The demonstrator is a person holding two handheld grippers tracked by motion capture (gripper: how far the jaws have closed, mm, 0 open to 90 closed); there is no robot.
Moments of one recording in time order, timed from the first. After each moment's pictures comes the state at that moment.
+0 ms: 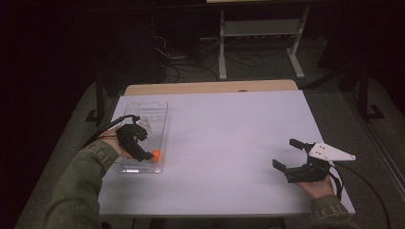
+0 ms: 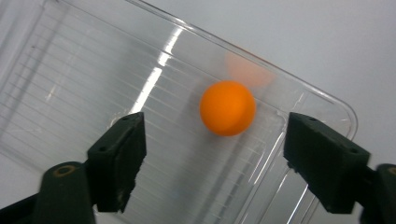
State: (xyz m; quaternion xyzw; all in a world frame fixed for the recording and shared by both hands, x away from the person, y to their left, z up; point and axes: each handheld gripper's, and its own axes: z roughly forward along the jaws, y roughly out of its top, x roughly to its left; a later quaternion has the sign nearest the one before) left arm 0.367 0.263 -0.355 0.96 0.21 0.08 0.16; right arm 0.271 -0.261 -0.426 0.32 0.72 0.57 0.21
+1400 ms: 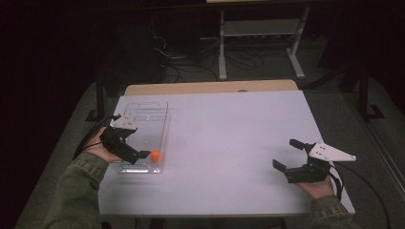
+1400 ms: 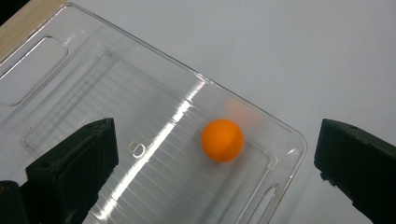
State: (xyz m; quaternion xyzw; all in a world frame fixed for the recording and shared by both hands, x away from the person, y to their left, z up) left arm 0.336 0.289 -0.333 0.91 0.25 0.14 0.30; right arm 0.270 -0.261 -0.426 0.32 0.72 0.57 0.21
